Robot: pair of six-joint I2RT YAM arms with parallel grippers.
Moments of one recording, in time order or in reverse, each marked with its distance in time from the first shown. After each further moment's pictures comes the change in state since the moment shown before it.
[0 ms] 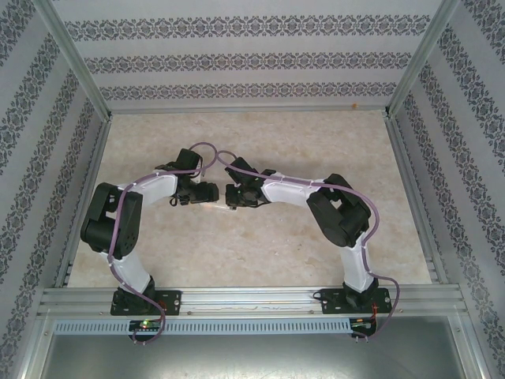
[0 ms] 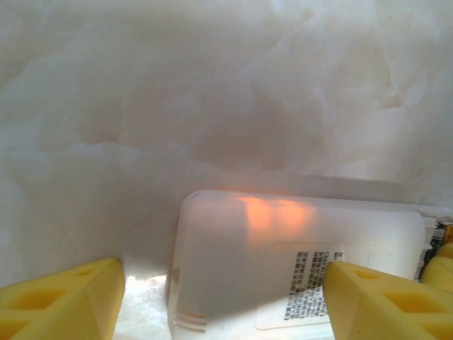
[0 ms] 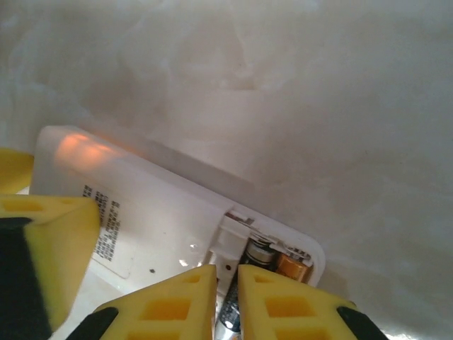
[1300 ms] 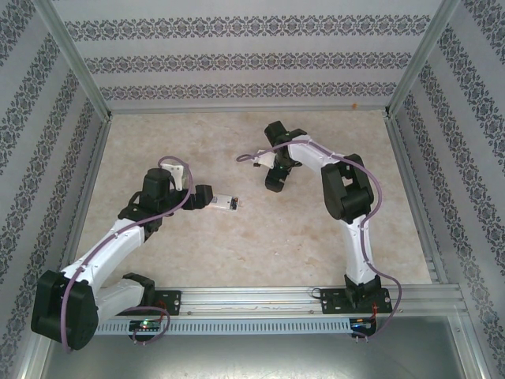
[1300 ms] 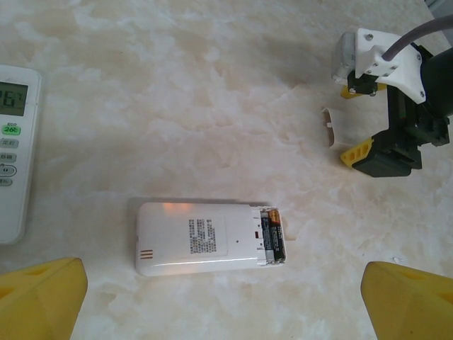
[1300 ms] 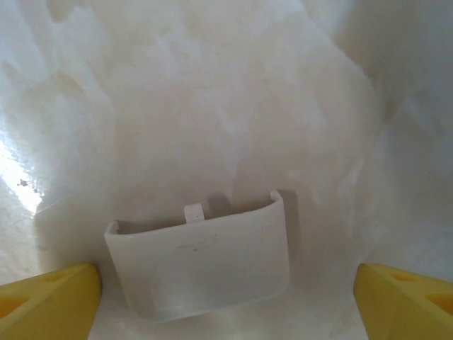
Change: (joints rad) left arm 0.000 -0.663 -0.406 0.320 0.020 0.034; right arm -0.357 0.183 0.375 -0.507 0.102 -1.477
